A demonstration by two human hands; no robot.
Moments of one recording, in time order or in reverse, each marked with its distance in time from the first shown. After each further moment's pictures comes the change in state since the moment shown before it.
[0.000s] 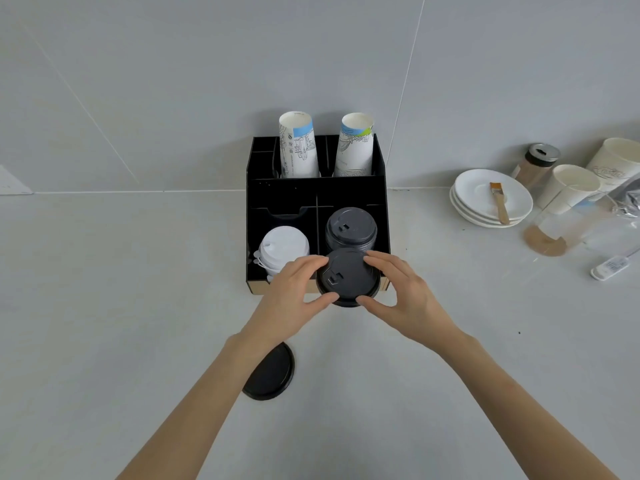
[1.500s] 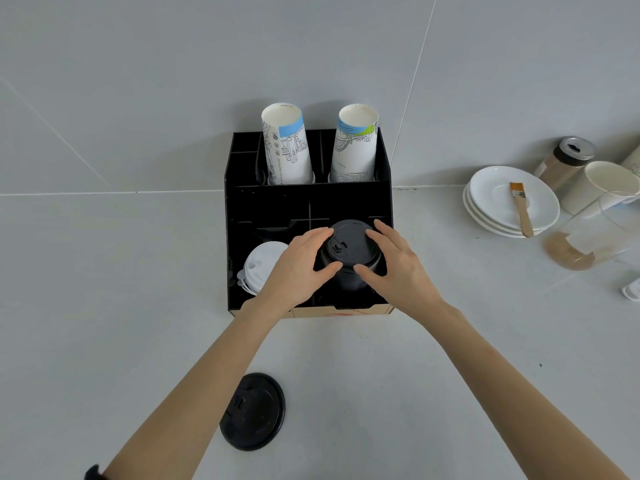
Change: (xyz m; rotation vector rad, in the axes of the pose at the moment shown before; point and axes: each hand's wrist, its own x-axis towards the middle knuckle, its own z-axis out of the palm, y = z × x) left_hand 0.107 -0.027 0.015 0.057 -0.083 -0.071; right_hand 0.092 0.038 0.005 -0.031 -0.009 0.183
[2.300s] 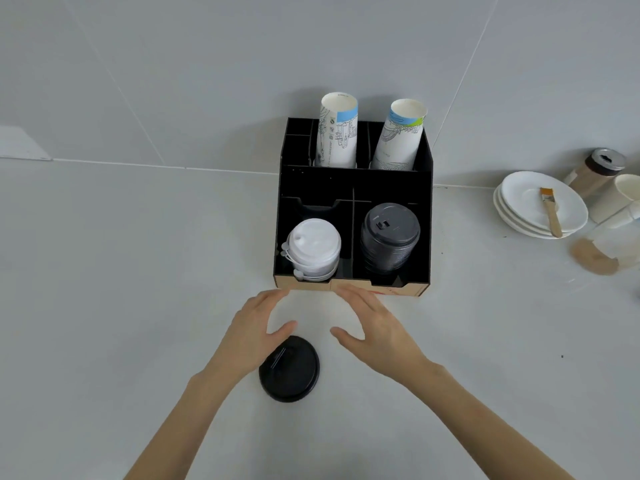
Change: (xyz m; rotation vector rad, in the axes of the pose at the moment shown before) left_hand -0.153 -0.068 -0.017 -0.069 0.033 -0.262; right_hand -0.091 -0.051 0.073 -0.011 -0.238 -0.175
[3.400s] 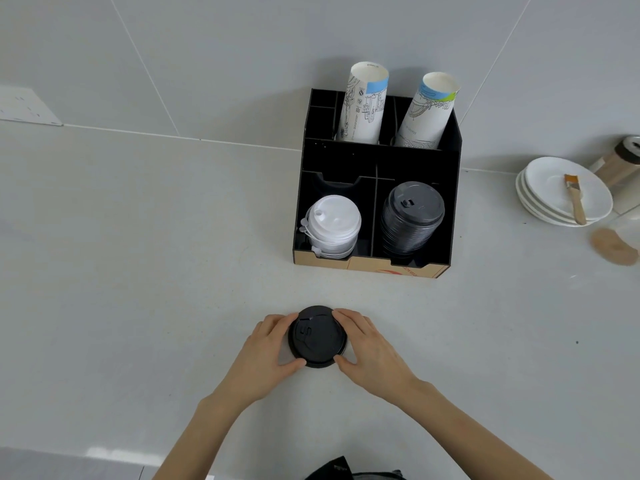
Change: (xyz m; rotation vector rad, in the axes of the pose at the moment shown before) left_hand -0.050 -0.044 0.030 -0.023 -0.179 -0.072; right_hand -0.024 -0.001 0.063 -0.034 -0.183 0.057
